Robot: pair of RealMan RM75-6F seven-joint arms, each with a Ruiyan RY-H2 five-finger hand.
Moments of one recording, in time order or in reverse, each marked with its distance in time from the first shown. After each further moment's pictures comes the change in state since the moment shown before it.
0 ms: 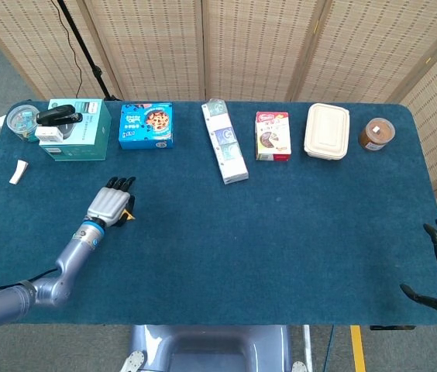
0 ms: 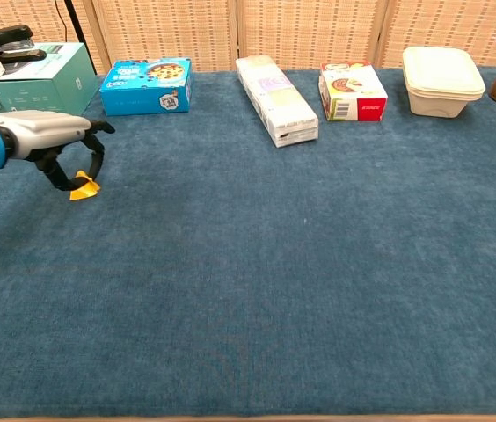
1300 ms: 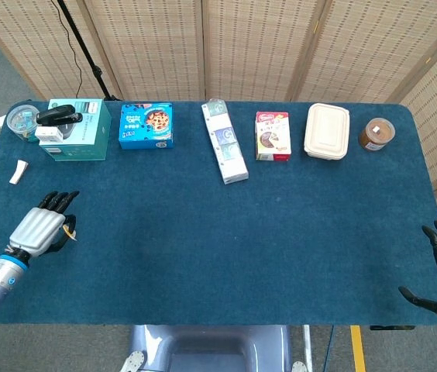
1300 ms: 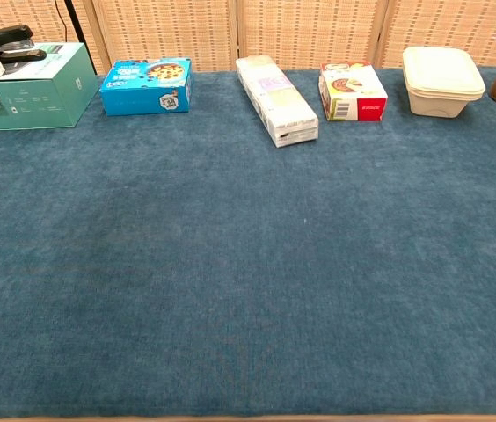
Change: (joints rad) left arm 0.279 0.433 0.136 -0.335 0.439 0.241 -0.239; right arm -0.012 0.017 -0.011 -0.020 -0.030 0.019 0.020
